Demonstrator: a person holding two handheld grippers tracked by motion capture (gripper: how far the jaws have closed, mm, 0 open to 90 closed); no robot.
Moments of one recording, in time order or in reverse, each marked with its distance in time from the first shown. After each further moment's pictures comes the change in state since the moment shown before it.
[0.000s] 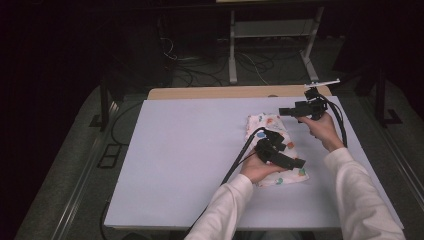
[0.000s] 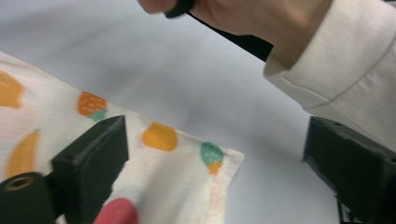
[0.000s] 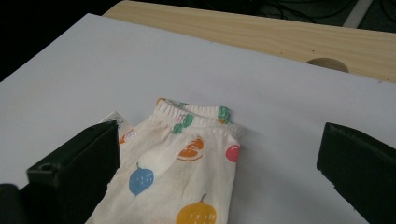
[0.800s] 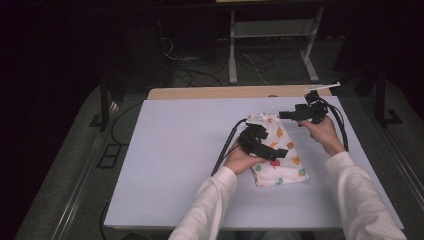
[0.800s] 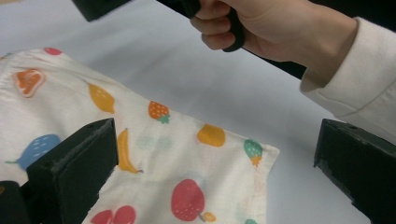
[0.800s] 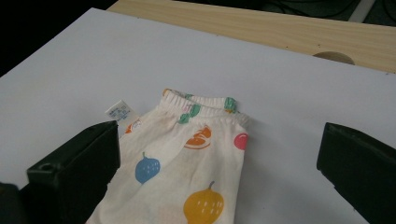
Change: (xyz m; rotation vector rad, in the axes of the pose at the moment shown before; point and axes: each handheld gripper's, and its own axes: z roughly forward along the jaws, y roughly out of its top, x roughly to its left) left arm 0.024 0.001 -0.042 -0.063 0.078 0.031; right arm 0.006 -0.009 -0.003 0.005 -0.001 -0.017
